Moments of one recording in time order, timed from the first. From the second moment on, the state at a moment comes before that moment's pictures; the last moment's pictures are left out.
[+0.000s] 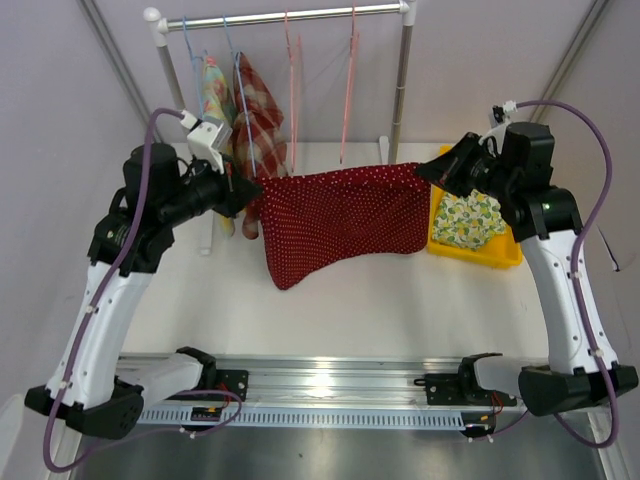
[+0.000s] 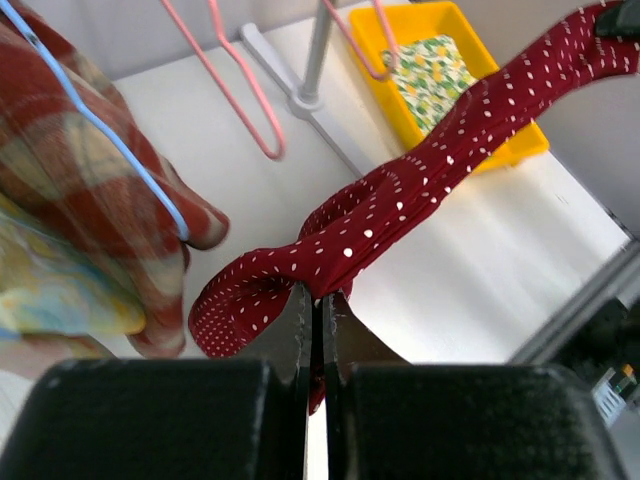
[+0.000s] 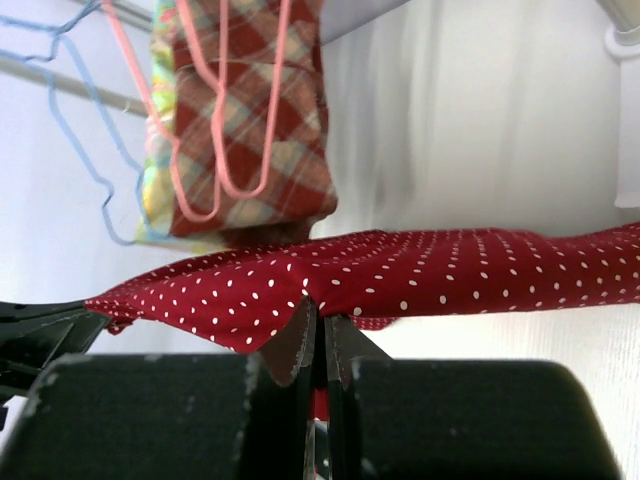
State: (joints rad) left arm -0.34 1.10 1.55 -0.75 0.33 -0.12; right arm 0.16 1.26 1.59 -0.71 -0.43 0.75
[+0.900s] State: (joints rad) left arm -0.25 1.54 1.56 -0.74 0.30 -0.11; right arm 0.16 1.63 1.59 -0.63 -0.43 0.73
